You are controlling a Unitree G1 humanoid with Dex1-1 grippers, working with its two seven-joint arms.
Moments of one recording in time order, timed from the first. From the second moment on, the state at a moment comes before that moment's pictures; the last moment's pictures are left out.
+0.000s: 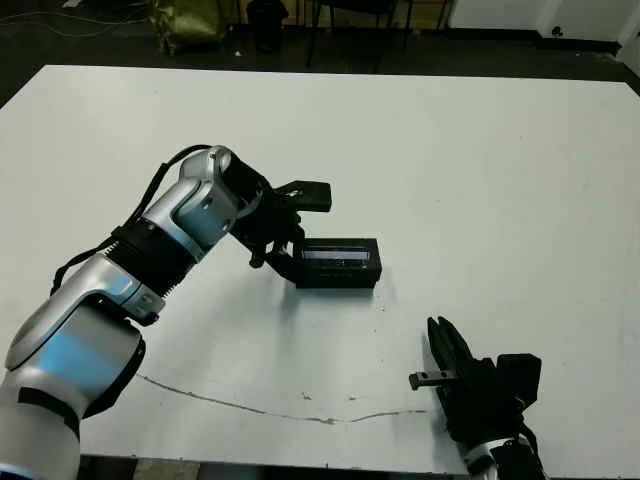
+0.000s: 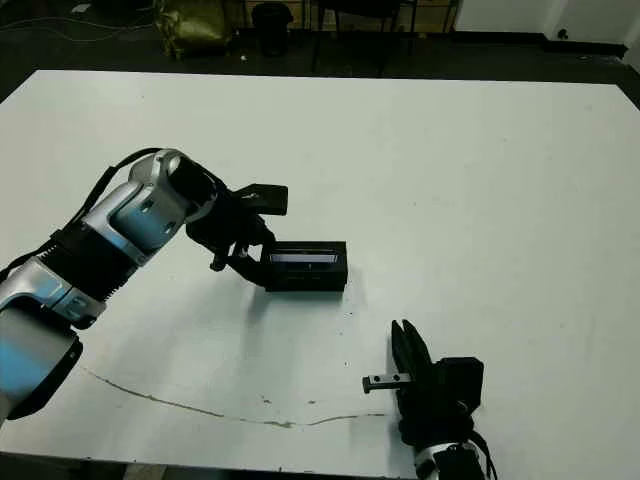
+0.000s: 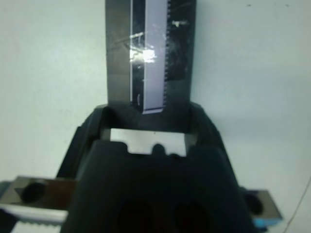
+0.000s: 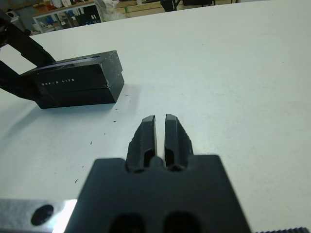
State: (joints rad) left arm -0.98 0.44 -0.63 0.42 0.21 0.55 -1.40; right arm 0.52 -0.12 0.19 -0.49 0.14 0.12 0.01
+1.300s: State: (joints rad) left arm -0.89 0.47 -0.66 0.30 0.22 0.52 -1.28; right arm 0.52 -0.12 0.22 -0.50 0.15 0.11 0.00
